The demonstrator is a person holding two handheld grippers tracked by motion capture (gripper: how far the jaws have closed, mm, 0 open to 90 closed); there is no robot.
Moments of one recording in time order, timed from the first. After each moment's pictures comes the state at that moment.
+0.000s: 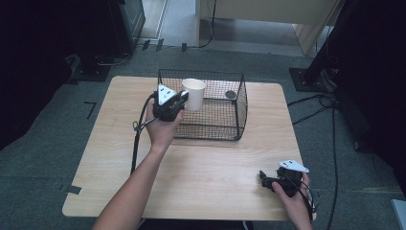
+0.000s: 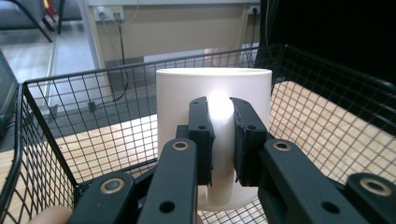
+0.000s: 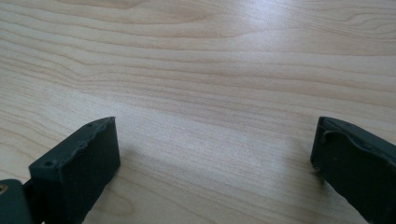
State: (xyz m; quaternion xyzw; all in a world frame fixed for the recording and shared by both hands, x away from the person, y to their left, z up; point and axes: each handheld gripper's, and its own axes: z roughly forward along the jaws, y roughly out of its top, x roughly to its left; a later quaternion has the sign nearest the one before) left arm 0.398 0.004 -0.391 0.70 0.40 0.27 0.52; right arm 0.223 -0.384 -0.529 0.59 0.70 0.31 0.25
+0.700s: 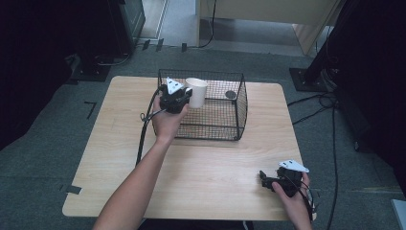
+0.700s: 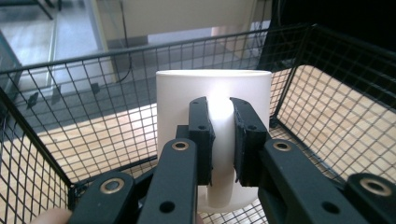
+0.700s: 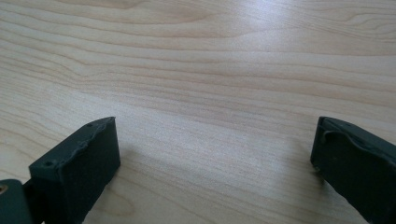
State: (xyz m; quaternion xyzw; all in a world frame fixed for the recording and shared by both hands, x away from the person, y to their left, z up) left arm 0.432 -0.013 -0.397 0.72 0.42 0.26 0.48; right arm 0.223 -0.384 -0.529 0.60 0.70 0.31 0.24
